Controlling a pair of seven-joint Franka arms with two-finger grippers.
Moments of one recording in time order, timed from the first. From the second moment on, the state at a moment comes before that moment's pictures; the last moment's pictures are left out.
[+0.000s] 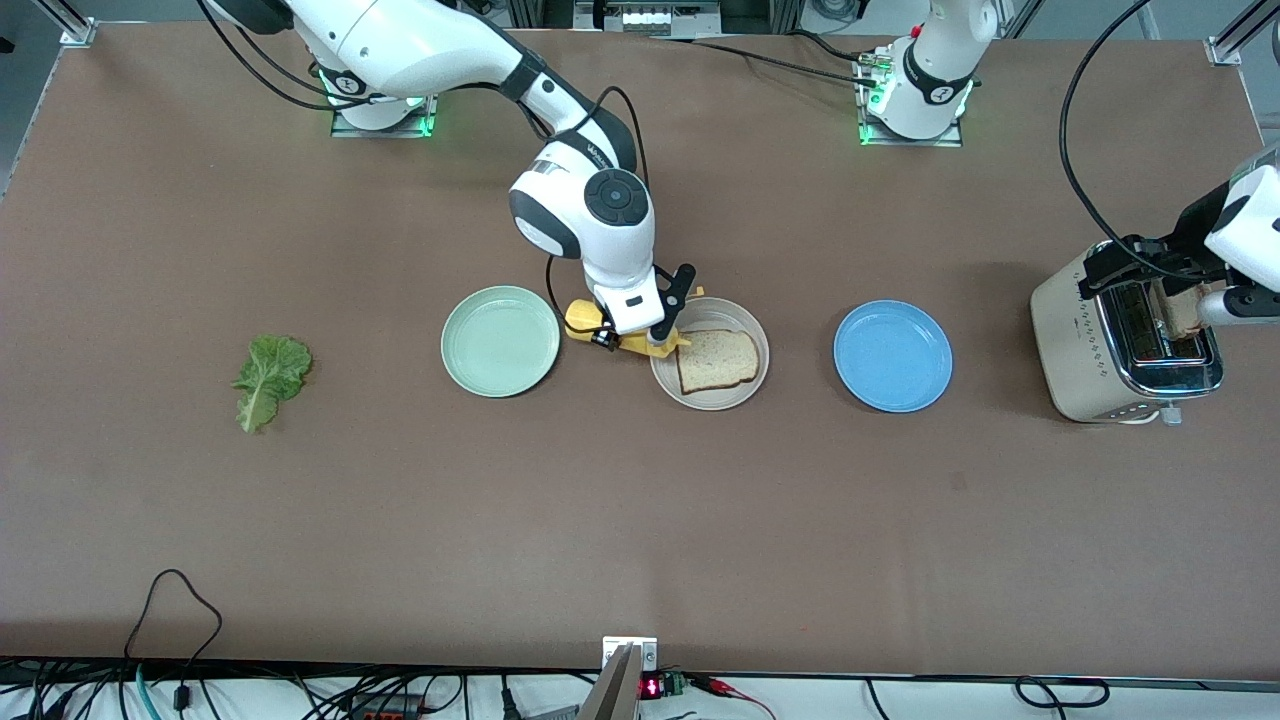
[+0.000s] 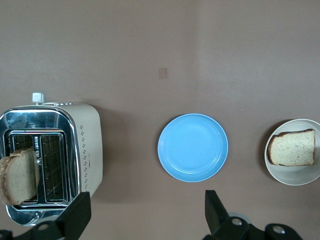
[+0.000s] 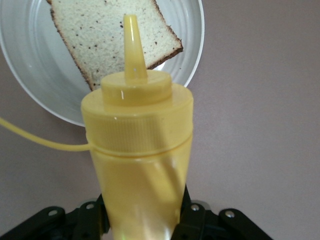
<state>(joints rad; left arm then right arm) 0.19 0.06 -0.17 -1.62 -0.02 1.67 -0.05 0.48 0.73 0.39 -1.52 -0.42 2.19 -0.15</state>
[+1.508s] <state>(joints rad) 0.07 0.02 -0.08 -1.64 0.00 1.66 -0.05 0.19 0.48 0.33 -1.64 -0.02 2.18 -0.57</state>
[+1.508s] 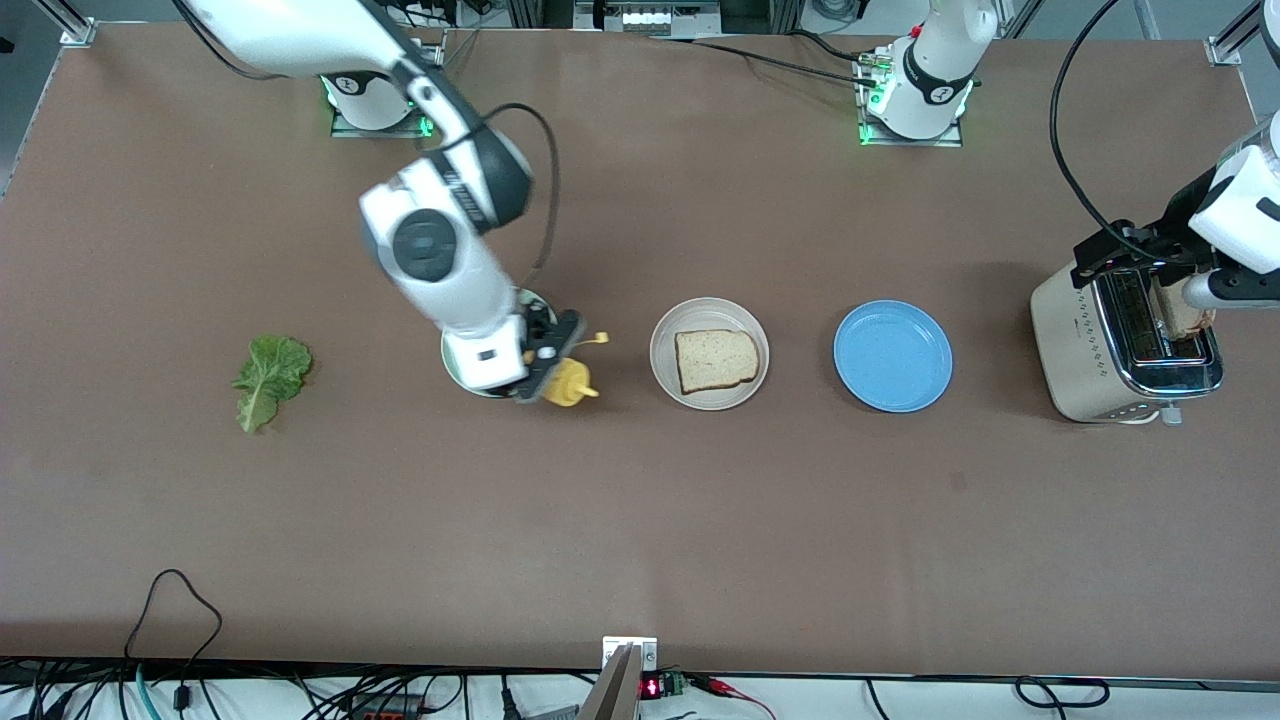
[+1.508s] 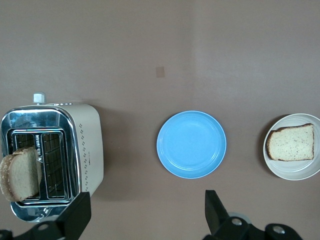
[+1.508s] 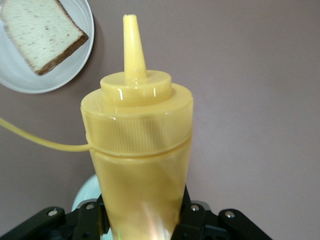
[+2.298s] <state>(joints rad) 0.08 0.01 -0.08 -1.65 0.00 1.66 -0.05 -0.31 0.33 0.32 -1.86 0.64 1.97 -1.51</state>
